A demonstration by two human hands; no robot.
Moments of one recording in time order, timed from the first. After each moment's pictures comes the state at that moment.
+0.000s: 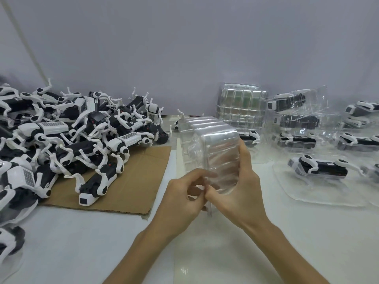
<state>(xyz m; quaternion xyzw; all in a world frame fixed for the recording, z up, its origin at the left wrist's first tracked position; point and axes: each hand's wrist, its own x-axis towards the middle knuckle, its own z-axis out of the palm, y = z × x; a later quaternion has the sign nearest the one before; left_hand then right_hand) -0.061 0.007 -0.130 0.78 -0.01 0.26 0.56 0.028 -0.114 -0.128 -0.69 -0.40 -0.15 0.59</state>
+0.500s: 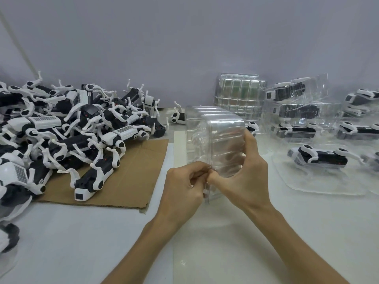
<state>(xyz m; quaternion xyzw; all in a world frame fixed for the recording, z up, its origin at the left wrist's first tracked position) -0.048 0.002 -0.135 0.79 0.02 0.33 0.52 0.048 -0.115 -0.132 -0.71 -0.36 -0.21 0.56</state>
